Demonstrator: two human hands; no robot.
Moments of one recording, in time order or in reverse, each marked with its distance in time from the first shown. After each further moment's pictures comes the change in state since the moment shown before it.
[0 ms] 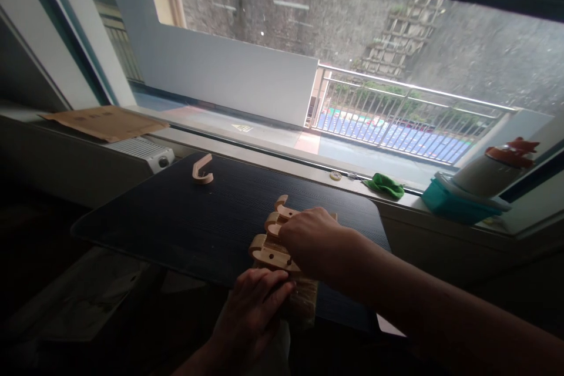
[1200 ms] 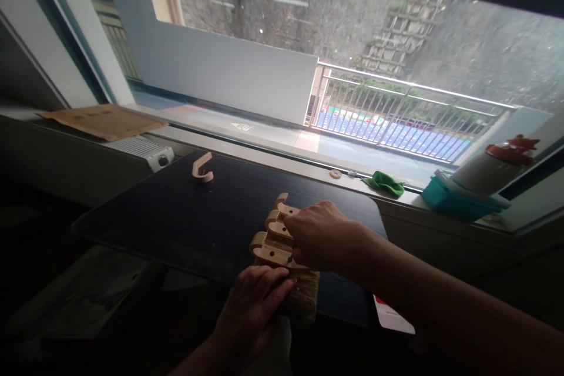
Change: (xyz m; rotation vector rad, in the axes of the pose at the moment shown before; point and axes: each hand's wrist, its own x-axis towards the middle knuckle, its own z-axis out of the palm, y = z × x) left_hand -0.003 -0.002 0.001 -0.005 -0.040 -0.008; right_hand -0.001 0.007 0.005 -0.058 0.002 0.054
